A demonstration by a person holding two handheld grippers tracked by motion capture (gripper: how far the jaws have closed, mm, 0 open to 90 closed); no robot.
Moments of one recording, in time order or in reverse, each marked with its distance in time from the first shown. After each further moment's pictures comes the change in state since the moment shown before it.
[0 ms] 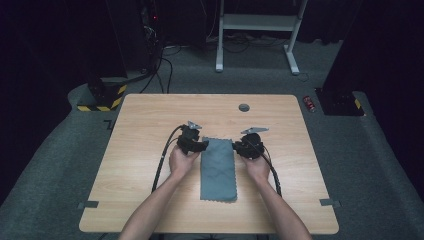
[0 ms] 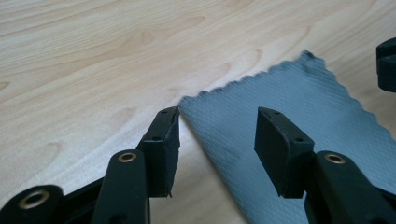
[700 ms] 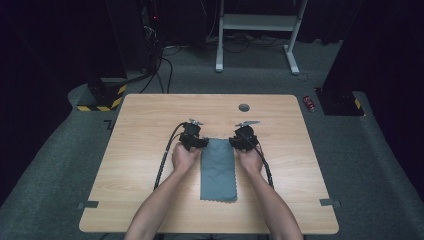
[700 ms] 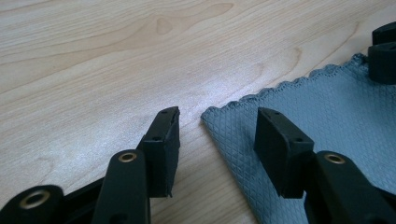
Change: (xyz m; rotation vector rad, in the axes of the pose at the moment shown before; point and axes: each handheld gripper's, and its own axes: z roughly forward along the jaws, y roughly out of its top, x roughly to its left) left arm 0.008 0.005 0.027 0.061 0.021 -0.040; right arm -0.006 0.019 0.036 0.053 -0.085 0.045
